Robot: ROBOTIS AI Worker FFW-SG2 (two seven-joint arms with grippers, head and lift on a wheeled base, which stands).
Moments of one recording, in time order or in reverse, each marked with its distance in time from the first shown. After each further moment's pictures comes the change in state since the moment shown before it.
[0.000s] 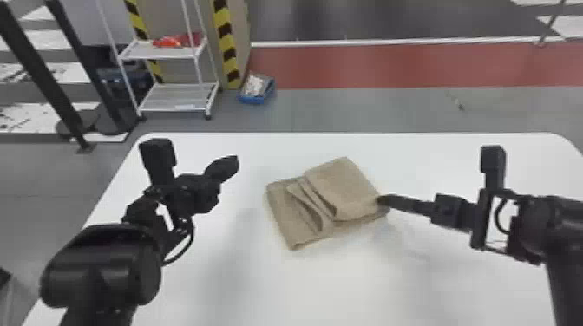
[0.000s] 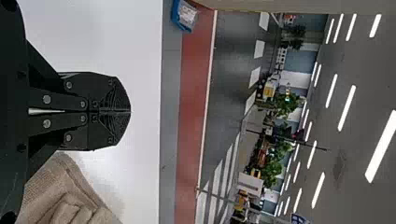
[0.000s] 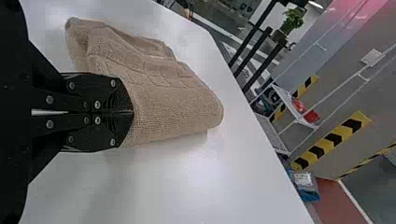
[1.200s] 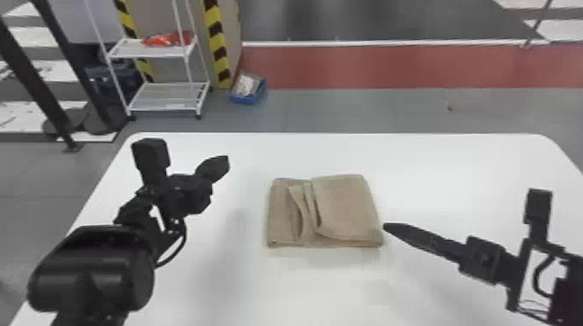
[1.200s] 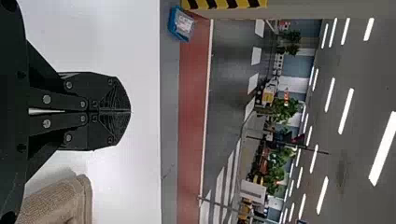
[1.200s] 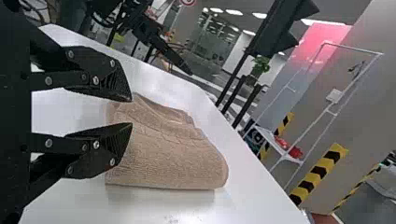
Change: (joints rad) left arm 0.011 0.000 -0.020 -0.022 -0.027 -0.006 0.042; right arm 0.327 -0.038 -0.105 -0.397 -0.325 0.165 0.060
